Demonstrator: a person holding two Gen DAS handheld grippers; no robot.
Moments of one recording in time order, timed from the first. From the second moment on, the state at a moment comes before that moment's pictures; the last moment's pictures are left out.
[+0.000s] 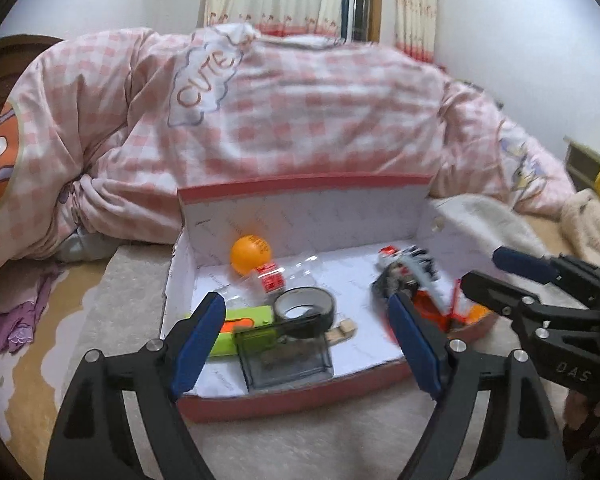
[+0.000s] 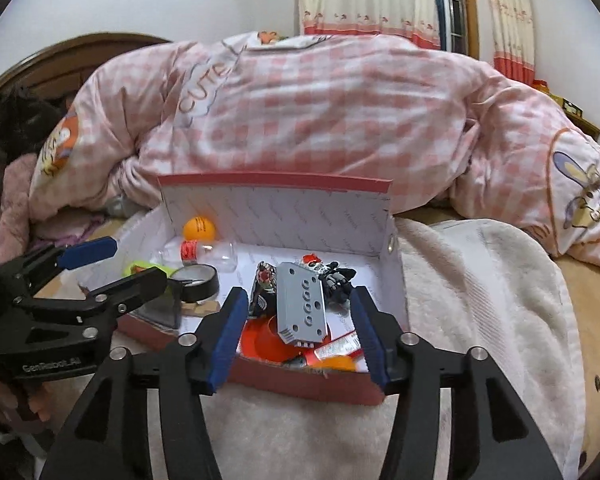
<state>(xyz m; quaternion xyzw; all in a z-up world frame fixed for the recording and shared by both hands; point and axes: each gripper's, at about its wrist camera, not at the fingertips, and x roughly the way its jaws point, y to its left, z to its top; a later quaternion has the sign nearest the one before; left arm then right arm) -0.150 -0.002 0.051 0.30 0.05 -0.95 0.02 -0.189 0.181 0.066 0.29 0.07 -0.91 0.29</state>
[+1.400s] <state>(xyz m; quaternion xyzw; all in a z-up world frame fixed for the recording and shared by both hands) -0.089 0.003 0.065 0.28 0.05 -0.96 0.00 -0.129 0.202 0.074 0.29 0.11 -0.90 0.30</state>
